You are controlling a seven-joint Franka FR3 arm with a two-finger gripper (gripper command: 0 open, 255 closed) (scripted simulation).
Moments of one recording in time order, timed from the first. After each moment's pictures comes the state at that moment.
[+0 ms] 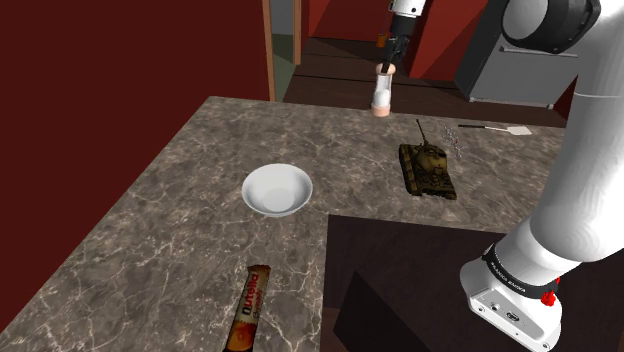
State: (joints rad) arm -0.13 0.43 -0.35 -1.37 0.26 1.66 -0.68
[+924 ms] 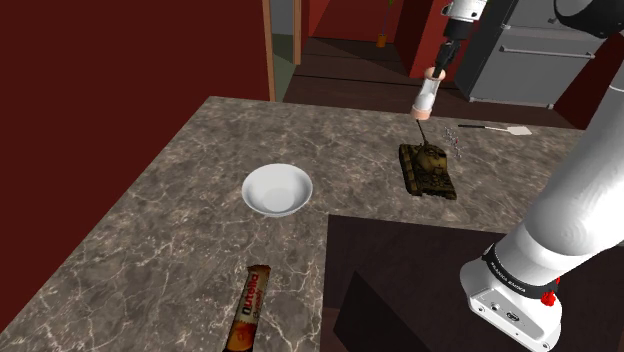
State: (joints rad) arm -0.25 0.26 -0.45 -1.62 0.20 1.71 -0.93
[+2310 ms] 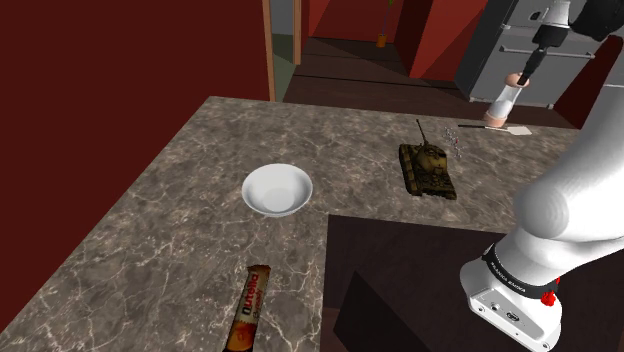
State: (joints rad) arm -0.57 0.34 -0.62 -1.52 0.21 1.65 -1.39
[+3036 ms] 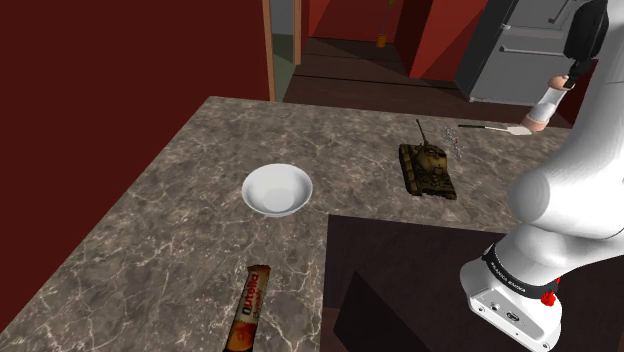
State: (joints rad) arm -0.86 0.58 -0.64 -1.19 0.31 1.51 -1.63
